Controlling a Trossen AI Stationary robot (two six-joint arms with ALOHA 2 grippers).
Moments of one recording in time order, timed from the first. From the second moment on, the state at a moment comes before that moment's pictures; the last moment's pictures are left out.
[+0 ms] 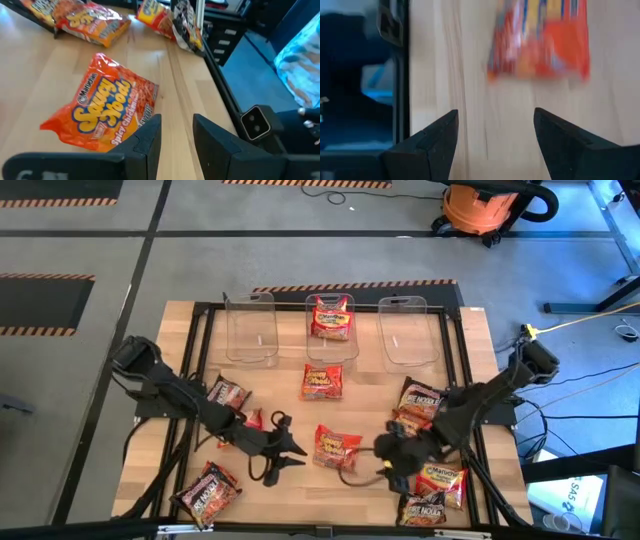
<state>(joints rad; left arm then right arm) -0.54 1.55 0.74 0.38 -0.27 -0.38 0.67 1.48 1.05 -0.58 0.14 0.76</state>
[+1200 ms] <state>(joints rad) -0.54 1.59 0.75 0.38 -0.25 -0.39 1.02 1.08 0.44 -0.40 -0.04 1.50</state>
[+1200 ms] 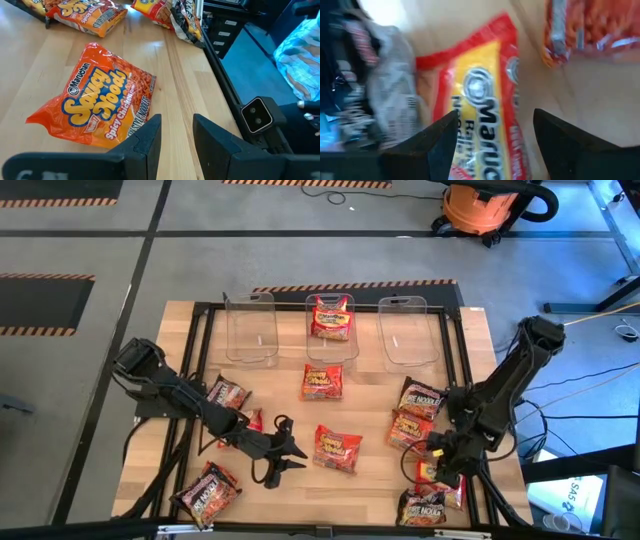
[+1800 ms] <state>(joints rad) -0.51 1.58 0.75 0.38 -0.28 -0.39 1.02 1.08 0.31 -0.15 -0.06 1.47</state>
